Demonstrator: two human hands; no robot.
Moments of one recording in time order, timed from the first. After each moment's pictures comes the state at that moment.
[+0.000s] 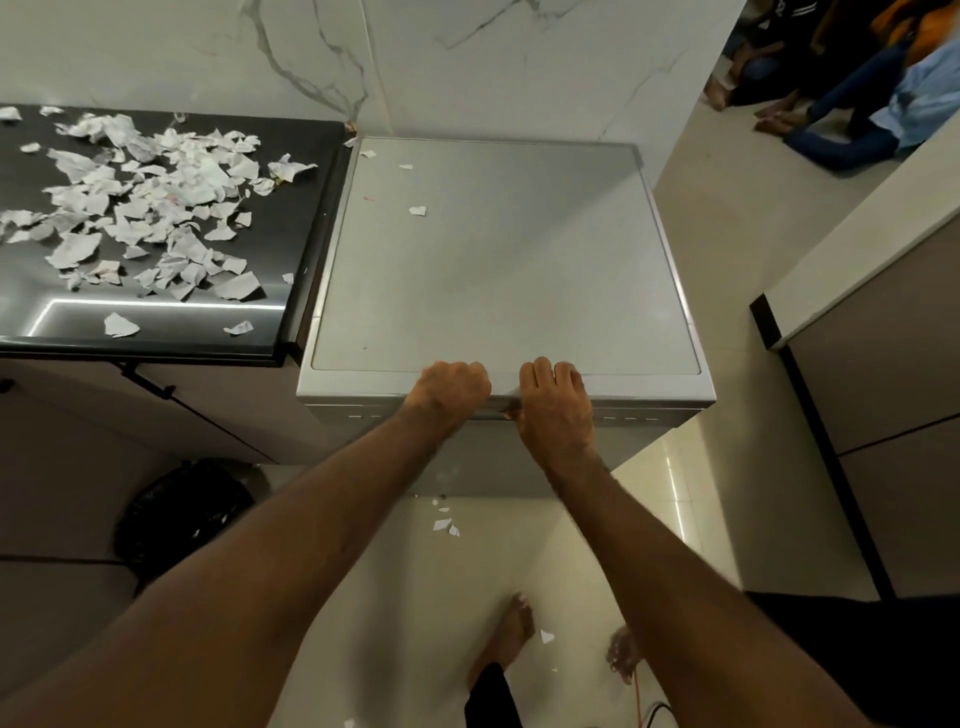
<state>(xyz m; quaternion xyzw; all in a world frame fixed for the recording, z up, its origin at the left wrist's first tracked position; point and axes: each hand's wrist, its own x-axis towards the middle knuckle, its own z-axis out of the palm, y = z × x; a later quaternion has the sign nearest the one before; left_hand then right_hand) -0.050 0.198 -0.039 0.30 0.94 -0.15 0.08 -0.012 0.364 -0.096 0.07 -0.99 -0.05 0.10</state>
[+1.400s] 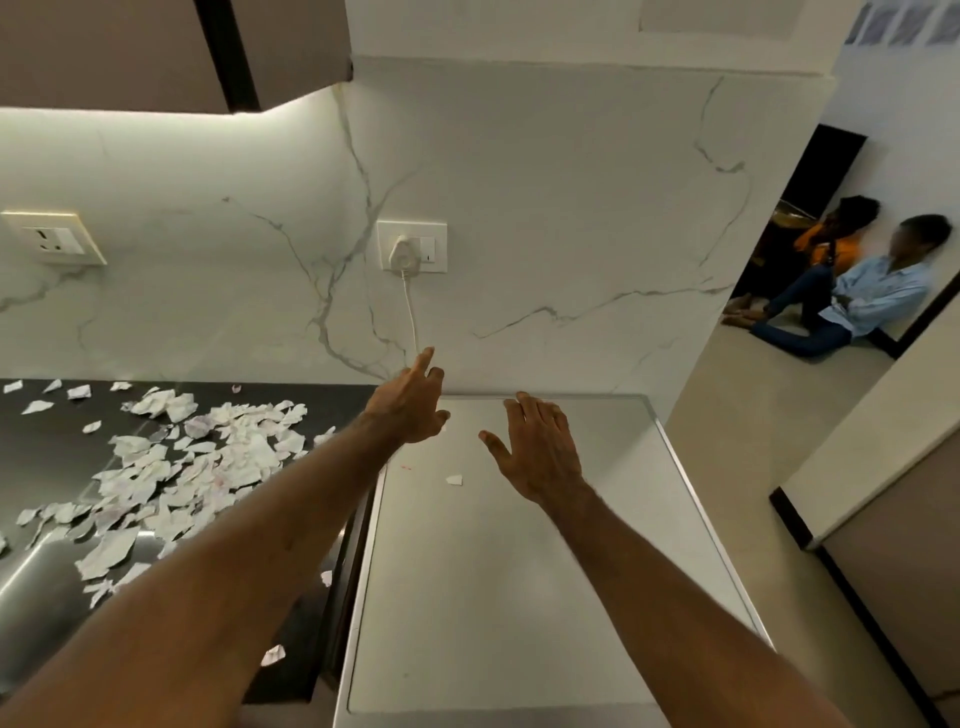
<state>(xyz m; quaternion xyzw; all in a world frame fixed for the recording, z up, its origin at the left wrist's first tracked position) -0.377 0.080 0.145 0.15 0.99 0.03 -0.02 -0.316 0.290 0.088 0.08 -0.98 0.06 0.14</state>
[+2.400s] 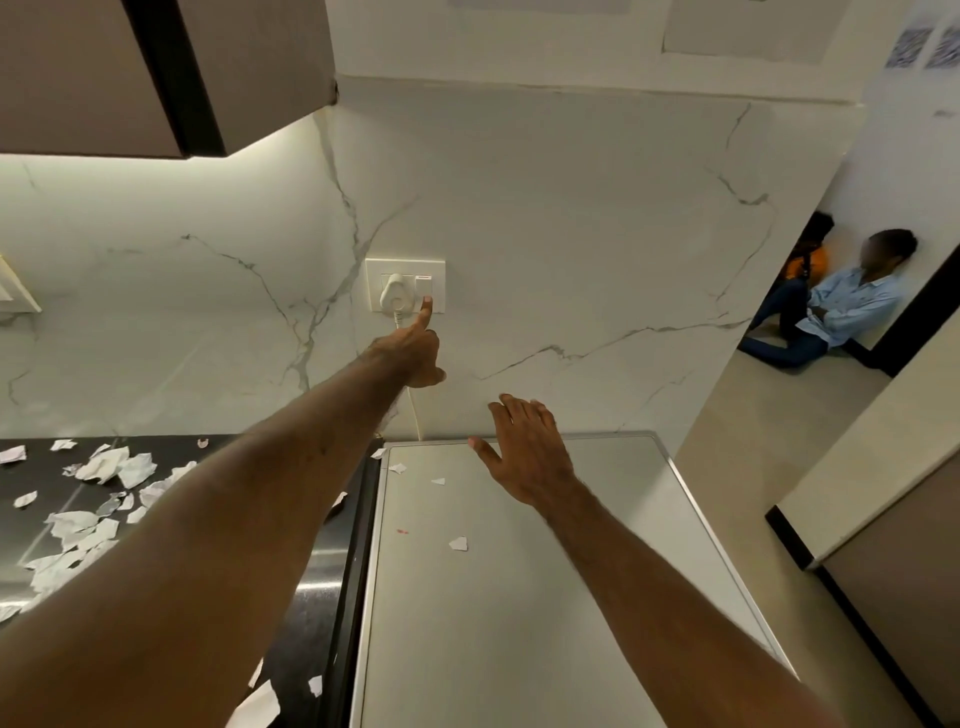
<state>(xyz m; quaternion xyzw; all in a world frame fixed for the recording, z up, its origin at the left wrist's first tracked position) -0.561 0.077 0.204 0.19 0.98 -0.07 0.05 -0.427 0.268 0.099 0.09 -0.98 0.04 0.14</state>
